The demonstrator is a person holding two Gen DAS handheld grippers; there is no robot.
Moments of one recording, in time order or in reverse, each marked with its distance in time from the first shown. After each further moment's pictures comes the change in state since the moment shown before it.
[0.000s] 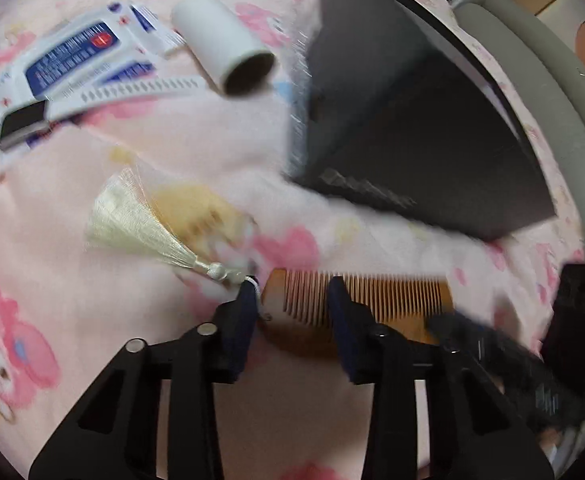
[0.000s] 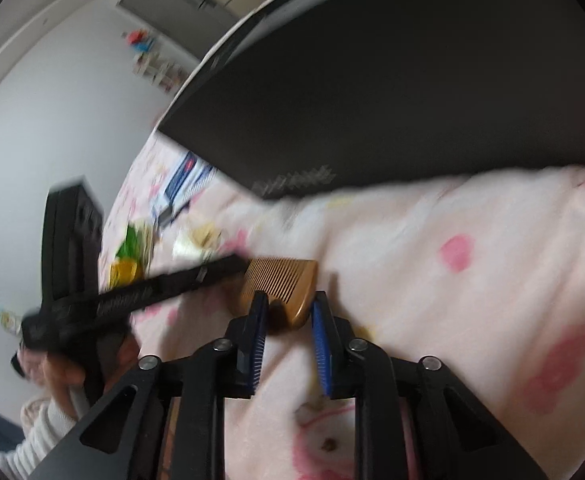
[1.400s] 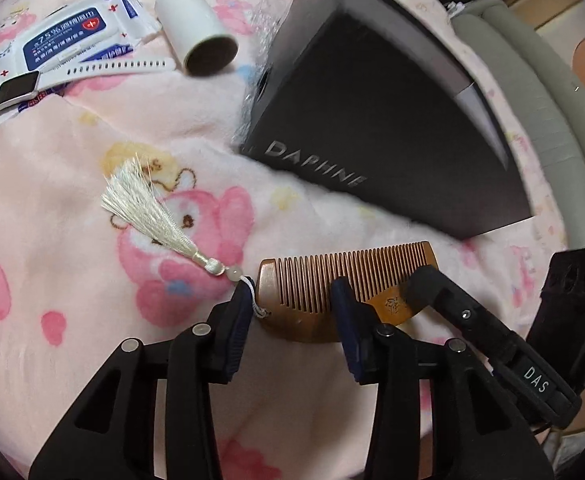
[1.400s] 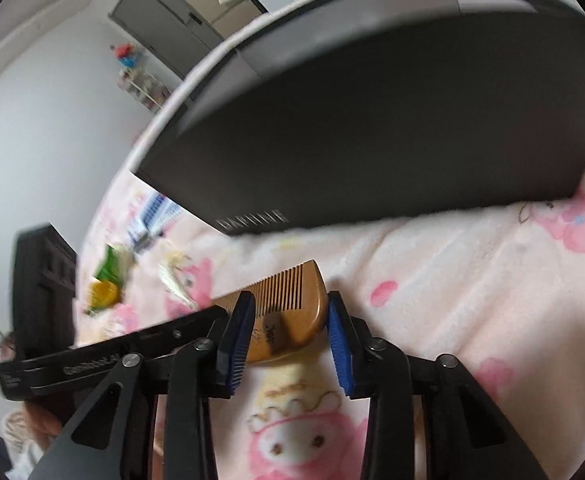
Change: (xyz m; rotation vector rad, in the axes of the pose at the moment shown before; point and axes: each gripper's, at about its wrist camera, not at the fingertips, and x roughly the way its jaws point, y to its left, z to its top) left arm 0.002 -0.004 -0.064 -0.078 -0.044 -0.055; right arm -0.020 -0.007 0.009 -0.033 -0.068 -0.040
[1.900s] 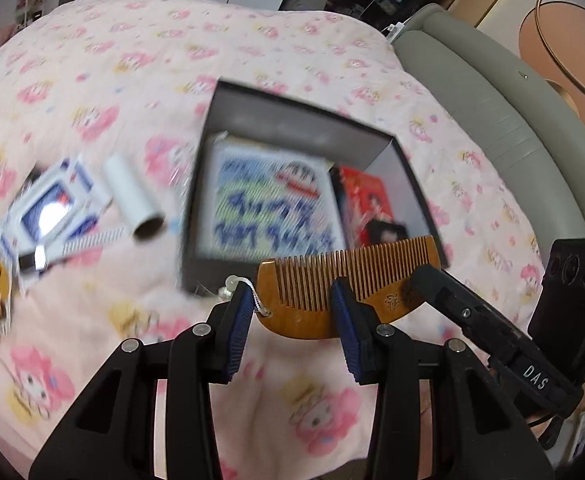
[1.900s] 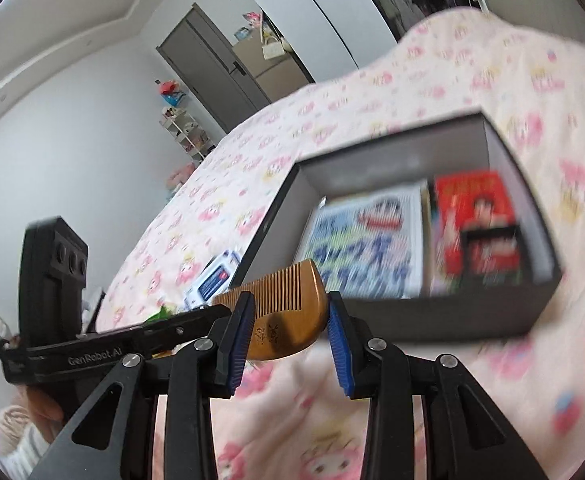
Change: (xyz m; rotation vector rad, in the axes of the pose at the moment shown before) left arm -0.092 -0.050 0.081 0.204 -0.147 -0.003; right arm -0.076 0.045 0.075 -0.120 -0.201 0.056
